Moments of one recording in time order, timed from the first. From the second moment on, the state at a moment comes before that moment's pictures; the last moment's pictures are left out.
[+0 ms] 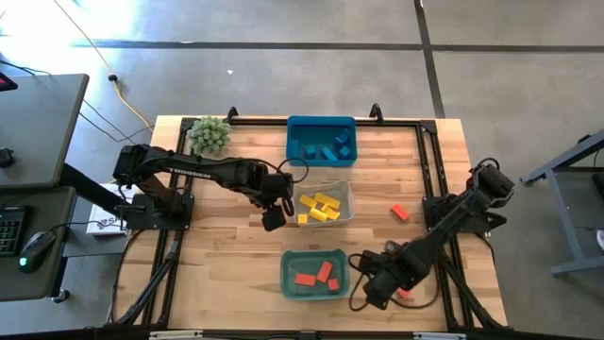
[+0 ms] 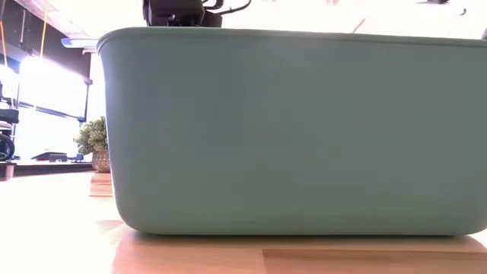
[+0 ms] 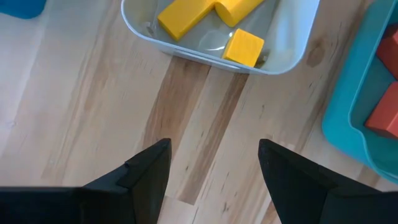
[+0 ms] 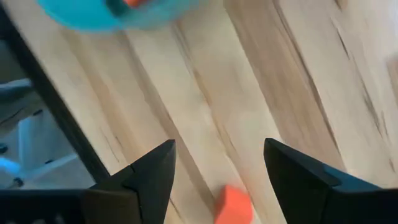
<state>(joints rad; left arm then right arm) 0.08 1.64 1.33 -0.98 -0.05 -0.42 0.72 1.67 1.25 -0.95 0.02 1.17</state>
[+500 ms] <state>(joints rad) 0.08 1.64 1.33 -0.98 -0.05 -0.42 0.86 1.68 1.24 -1.11 0.02 1.71</state>
